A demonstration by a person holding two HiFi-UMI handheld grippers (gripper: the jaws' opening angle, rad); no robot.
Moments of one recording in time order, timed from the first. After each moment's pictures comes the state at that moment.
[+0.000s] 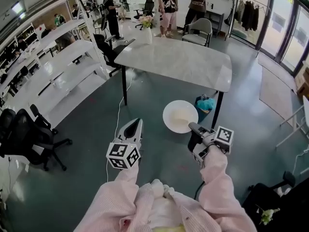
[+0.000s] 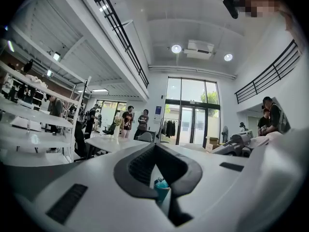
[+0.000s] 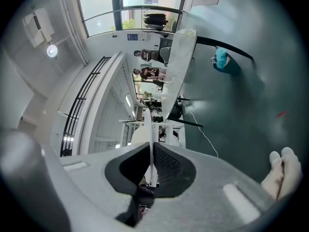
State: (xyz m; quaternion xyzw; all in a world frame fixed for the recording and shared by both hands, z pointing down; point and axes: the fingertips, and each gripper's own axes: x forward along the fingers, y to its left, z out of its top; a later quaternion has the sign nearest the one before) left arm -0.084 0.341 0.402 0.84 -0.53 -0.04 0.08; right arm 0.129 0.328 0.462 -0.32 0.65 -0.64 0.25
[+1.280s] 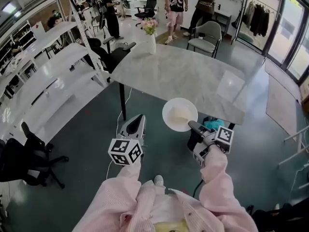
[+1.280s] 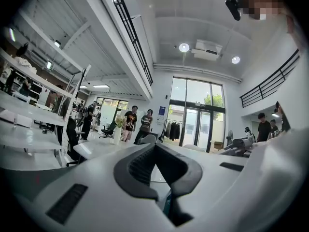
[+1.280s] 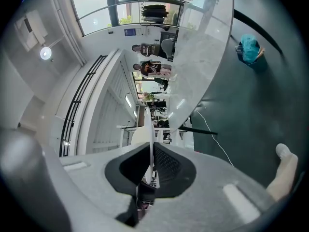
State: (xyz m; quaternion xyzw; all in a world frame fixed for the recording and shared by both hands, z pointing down) left arm -0.123 0.032 0.394 0.84 -0.53 -0.05 0.10; right arm 0.078 0.027 0.451 -0.29 0.66 -0.64 0.26
